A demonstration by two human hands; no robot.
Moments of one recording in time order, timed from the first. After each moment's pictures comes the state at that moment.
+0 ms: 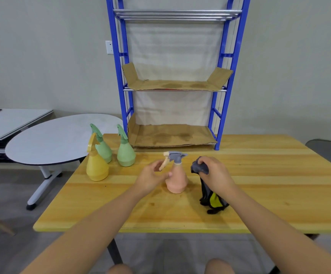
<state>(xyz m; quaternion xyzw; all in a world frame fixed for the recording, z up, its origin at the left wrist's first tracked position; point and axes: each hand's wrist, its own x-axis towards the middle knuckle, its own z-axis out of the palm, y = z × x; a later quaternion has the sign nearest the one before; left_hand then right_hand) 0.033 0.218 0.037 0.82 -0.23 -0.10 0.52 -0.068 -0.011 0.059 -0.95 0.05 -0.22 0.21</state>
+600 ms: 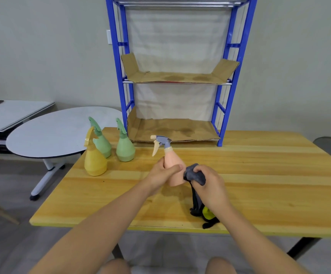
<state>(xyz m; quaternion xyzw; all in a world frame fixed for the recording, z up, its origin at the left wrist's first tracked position) 0.032 0.175 0.024 0.70 -0.14 -0.21 0.67 -0.087 0.018 0.028 -0.90 0.07 -0.28 0.34</state>
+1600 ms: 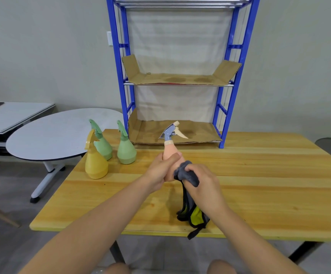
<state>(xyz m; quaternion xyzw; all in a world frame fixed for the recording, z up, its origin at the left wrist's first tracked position) 0.028 0.176 0.066 0.62 -0.07 -0.24 0.74 -0.088 0.049 0.051 -0.89 0.00 -0.30 0.35</state>
